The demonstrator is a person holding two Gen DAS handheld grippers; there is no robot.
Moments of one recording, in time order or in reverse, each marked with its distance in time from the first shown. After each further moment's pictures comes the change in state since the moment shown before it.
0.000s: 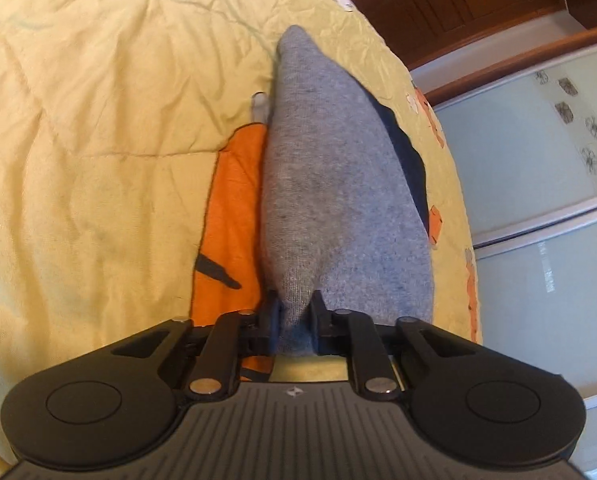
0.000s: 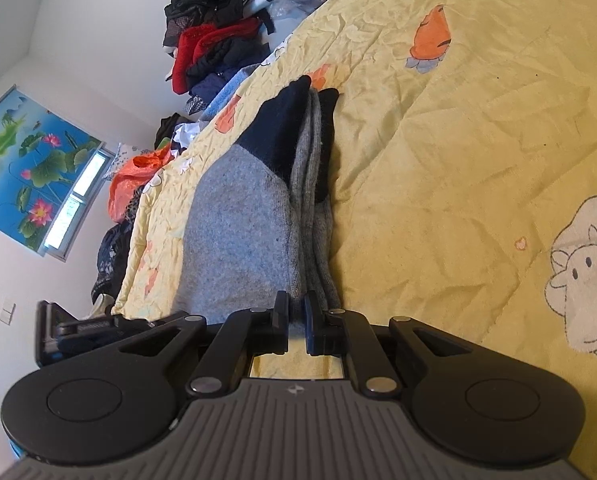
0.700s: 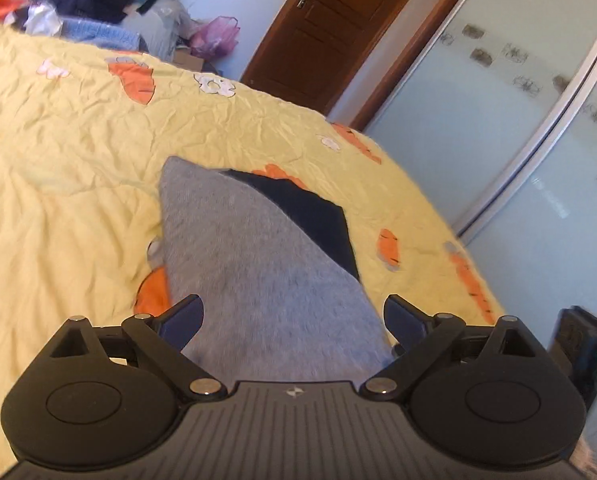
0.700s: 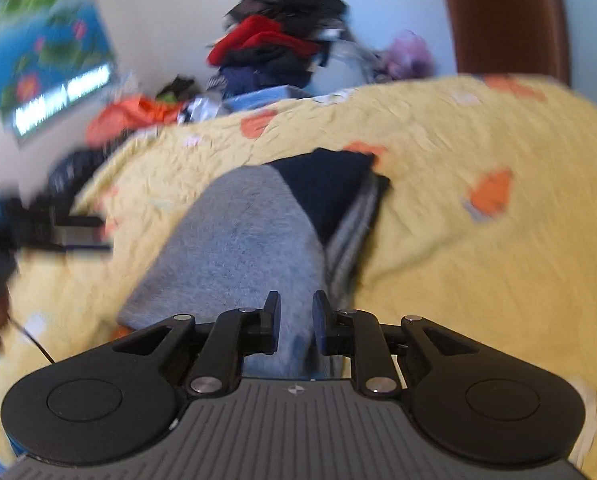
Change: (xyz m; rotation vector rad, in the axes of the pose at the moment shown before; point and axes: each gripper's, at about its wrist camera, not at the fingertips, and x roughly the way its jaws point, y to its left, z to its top) left arm -0.021 -0.104 -0.001 0.482 -0.210 0.088; right arm 0.026 0.095 -0.008 -0.656 -0.069 -0.315
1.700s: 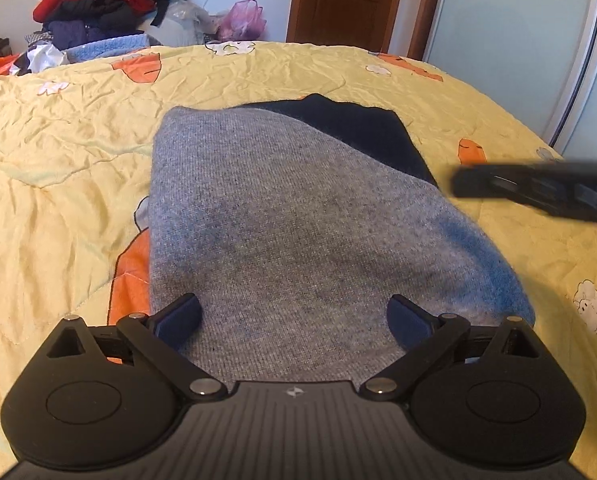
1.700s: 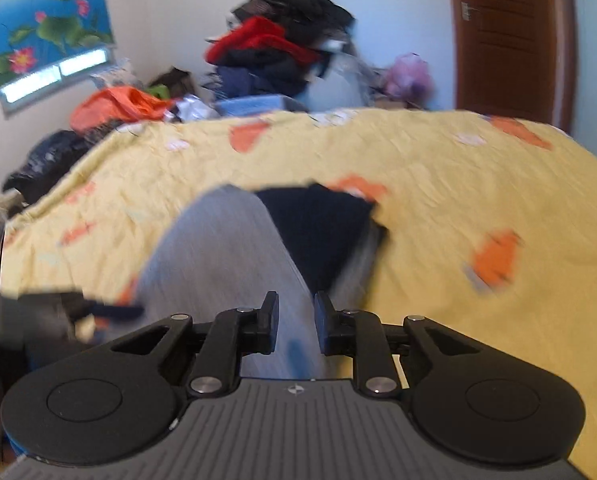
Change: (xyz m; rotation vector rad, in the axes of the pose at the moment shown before) left arm 0.080 -0.035 -0.052 0.215 0.065 0.301; right arm 0.040 0.001 0.047 -0.023 -0.031 0.024
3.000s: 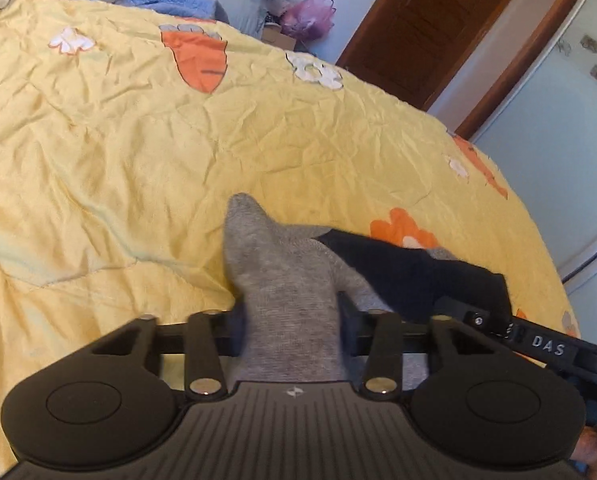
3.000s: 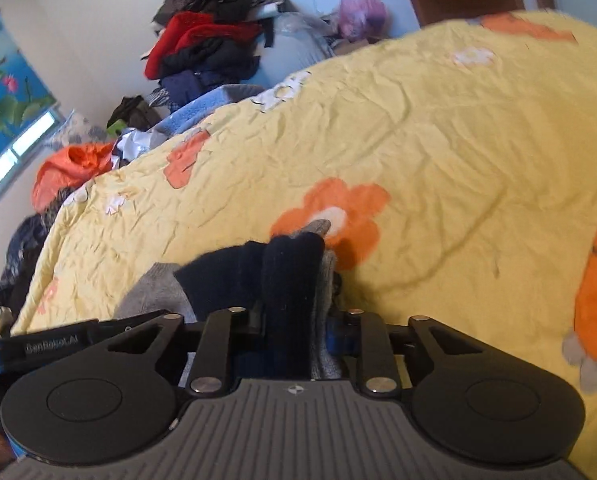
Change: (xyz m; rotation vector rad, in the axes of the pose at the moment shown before) left arm 0.081 0.103 0.124 -0.359 0.018 -0.084; right arm 0.127 -0.079 0.059 0.353 0.069 0.022
